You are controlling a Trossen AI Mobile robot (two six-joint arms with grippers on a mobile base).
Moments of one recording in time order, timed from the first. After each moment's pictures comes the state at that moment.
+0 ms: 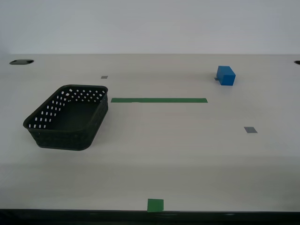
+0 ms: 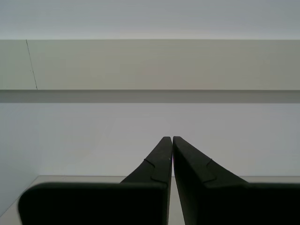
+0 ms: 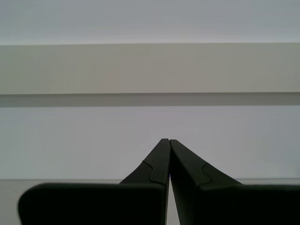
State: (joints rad) arm 0 0.00 1.05 0.52 0.61 -0.01 0.00; arm 1 0.00 1.05 0.52 0.60 -0.01 0.00
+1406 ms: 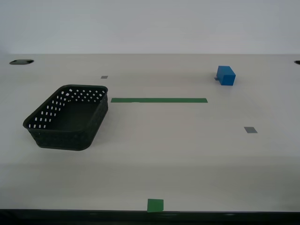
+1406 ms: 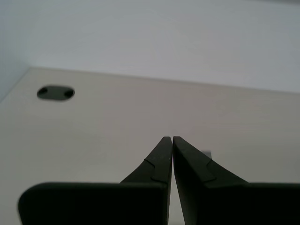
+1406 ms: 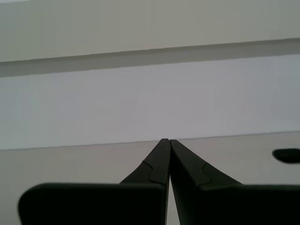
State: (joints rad) arm 0 0.00 1.05 0.52 0.43 -0.01 0.08; arm 1 0.00 1.06 0.77 -0.20 0.00 -0.11
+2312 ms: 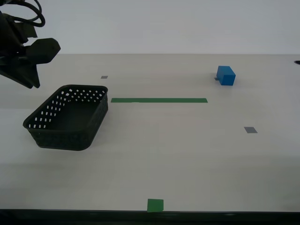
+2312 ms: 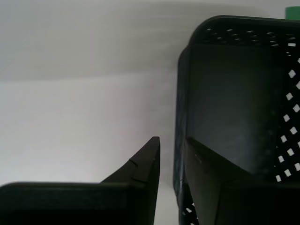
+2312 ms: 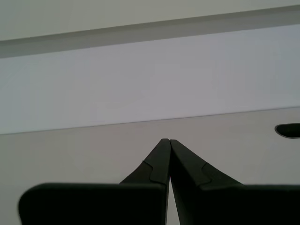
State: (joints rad) arm 0 0.01 1.05 0.52 0.34 -0.01 0.11; arm 1 -0.07 1.44 0.79 -0.67 0.11 -0.03
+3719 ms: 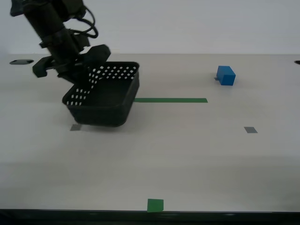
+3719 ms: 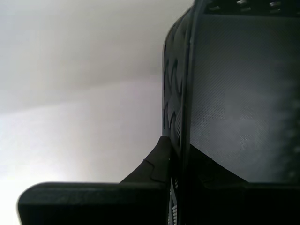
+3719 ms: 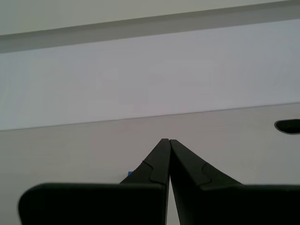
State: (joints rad) arm 0 0.01 1.05 0.52 0.32 -0.01 0.11; arm 1 -0.32 1.76 0.98 -0.51 0.22 -0.18
